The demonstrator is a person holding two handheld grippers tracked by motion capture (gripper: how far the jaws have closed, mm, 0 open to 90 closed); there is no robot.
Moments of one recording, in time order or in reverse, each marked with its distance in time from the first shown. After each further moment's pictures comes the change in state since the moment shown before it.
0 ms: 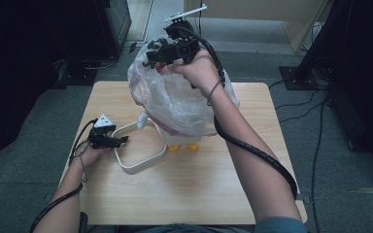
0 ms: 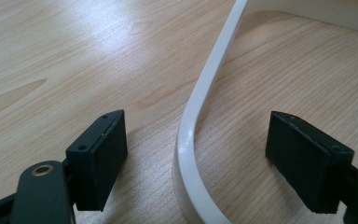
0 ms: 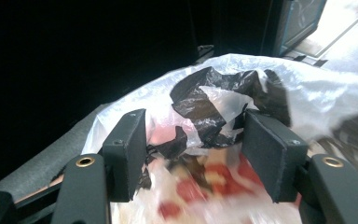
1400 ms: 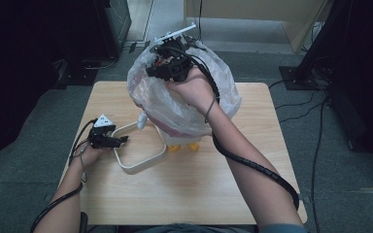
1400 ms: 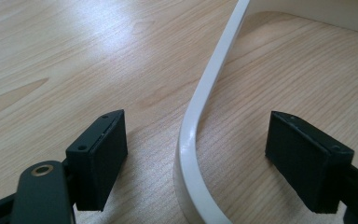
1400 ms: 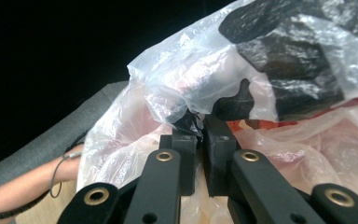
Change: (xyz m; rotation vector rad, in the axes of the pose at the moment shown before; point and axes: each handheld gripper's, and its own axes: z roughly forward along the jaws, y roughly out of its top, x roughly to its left) left arm 0.000 0.000 0.000 0.002 0.003 0.000; right arm 0.027 -0.029 0.004 0.070 0.019 -0.026
